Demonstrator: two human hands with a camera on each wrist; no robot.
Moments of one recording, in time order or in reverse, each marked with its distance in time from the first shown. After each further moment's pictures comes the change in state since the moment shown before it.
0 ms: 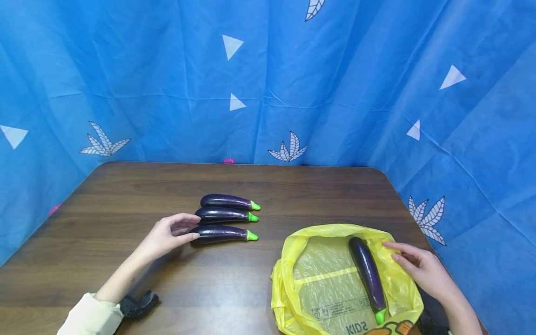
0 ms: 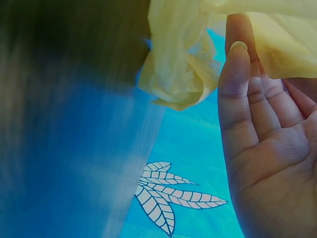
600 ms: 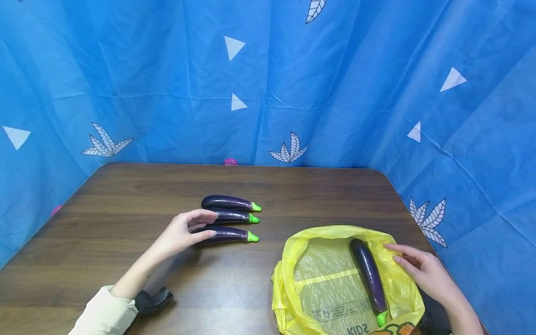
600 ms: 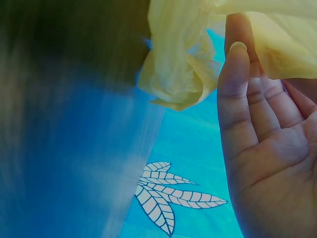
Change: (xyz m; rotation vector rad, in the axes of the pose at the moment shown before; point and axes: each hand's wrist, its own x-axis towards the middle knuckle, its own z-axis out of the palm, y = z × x) left_hand 0.018 0.030 0.022 -0.055 -0.046 0.084; right_hand -0.001 0.000 -0.001 -0.012 0.001 0.013
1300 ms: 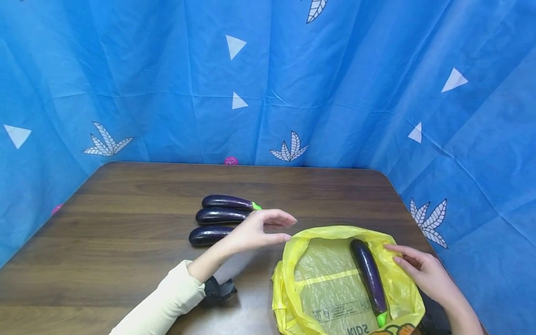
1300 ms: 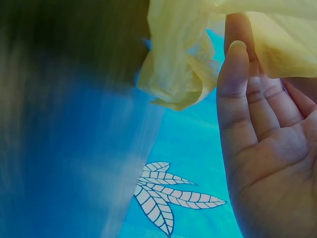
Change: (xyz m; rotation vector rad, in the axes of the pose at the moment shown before) left_hand 0.064 0.070 0.114 -0.102 -0.292 0.182; right_hand -0.001 0.001 0.000 0.009 0.001 -0.009
